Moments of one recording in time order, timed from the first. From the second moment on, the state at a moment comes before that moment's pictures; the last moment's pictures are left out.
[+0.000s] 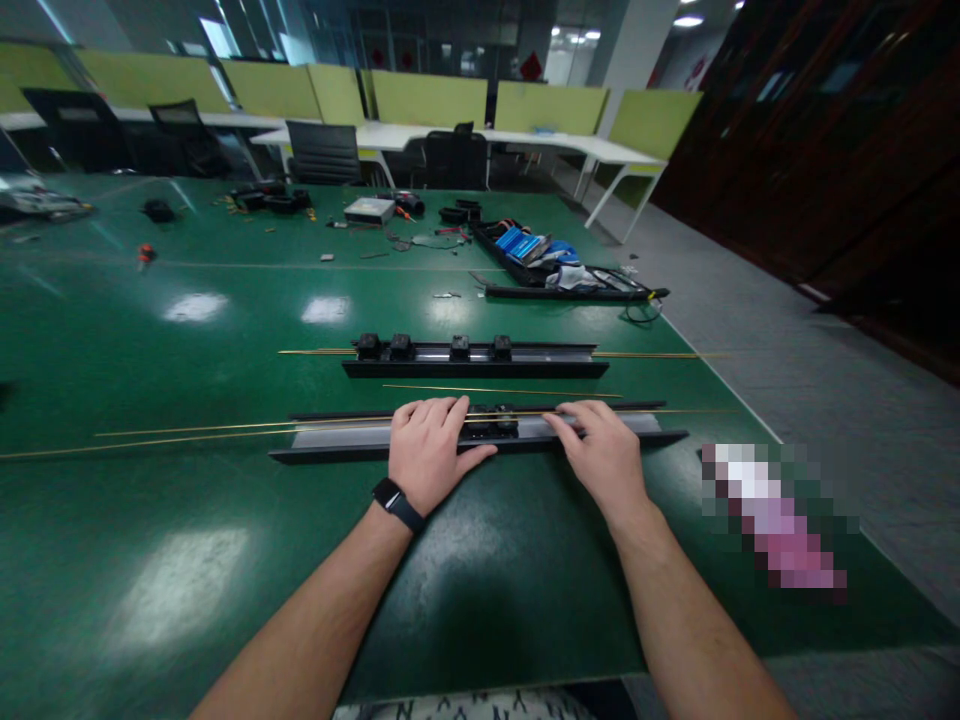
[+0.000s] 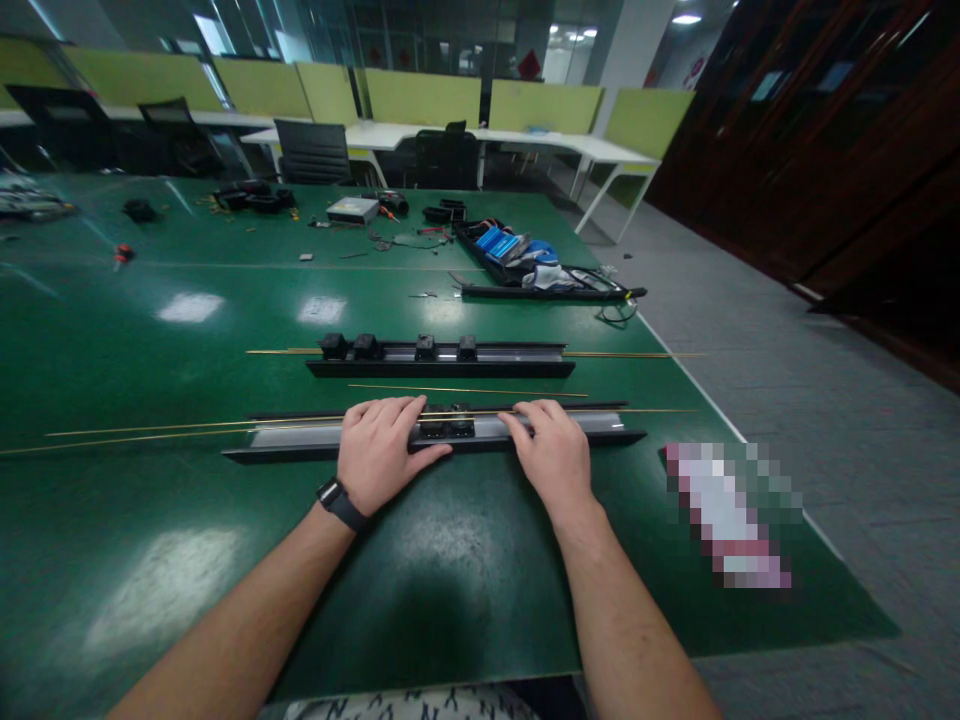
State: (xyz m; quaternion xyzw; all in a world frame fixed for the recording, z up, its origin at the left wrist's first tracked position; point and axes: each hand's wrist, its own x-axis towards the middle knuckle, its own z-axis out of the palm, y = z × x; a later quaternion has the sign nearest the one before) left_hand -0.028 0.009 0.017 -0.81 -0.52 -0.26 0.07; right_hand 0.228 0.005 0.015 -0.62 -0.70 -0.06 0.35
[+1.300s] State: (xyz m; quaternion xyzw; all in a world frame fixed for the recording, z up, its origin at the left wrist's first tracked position) left_hand -0.028 0.009 0.018 -0.81 -0.52 -0.26 0.06; right_hand 0.229 0.005 0.015 -0.65 -0.68 -0.07 0.35
